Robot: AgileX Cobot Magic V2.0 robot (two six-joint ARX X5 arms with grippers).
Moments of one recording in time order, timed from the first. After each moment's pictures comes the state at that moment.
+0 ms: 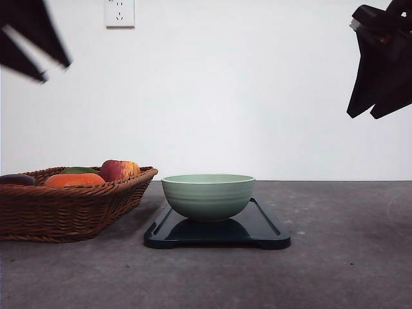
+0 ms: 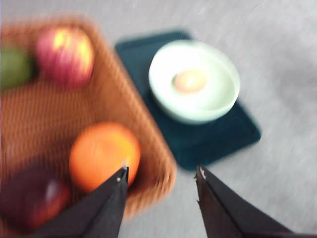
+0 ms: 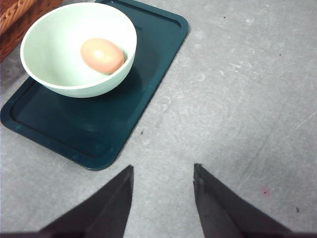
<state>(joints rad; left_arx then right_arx) -0.38 0.85 0.77 -0.56 0.21 -0.11 0.49 0.92 0.69 -0.46 0.03 0.08</state>
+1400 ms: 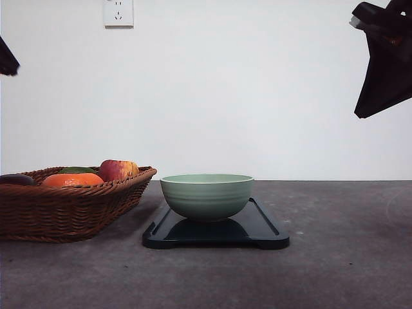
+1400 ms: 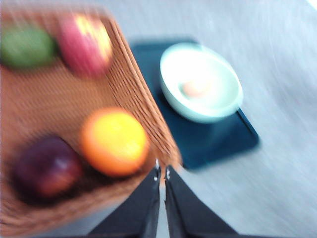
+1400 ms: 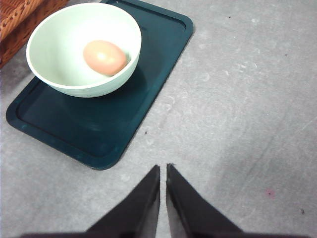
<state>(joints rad) -0.31 0.60 0.63 -0.52 0.21 -0.15 0.49 0.92 0.69 -0.46 0.00 0.08</state>
